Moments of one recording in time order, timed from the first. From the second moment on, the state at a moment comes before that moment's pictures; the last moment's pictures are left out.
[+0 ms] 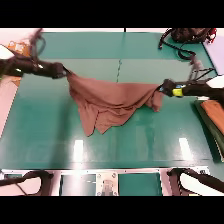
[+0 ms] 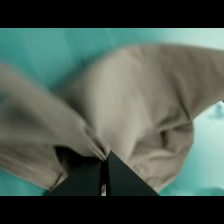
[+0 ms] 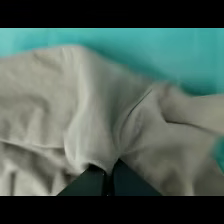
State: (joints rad) left arm 0.05 -1.45 1.35 0.75 -1.17 -1.07; right arm -0.11 -1.25 0.96 -0.83 0.90 1.33
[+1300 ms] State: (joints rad) left arm 0.21 -1.59 1.31 0.85 -1.28 -1.10; right arm 0.52 -1.29 0.59 -0.59 0.55 1.71
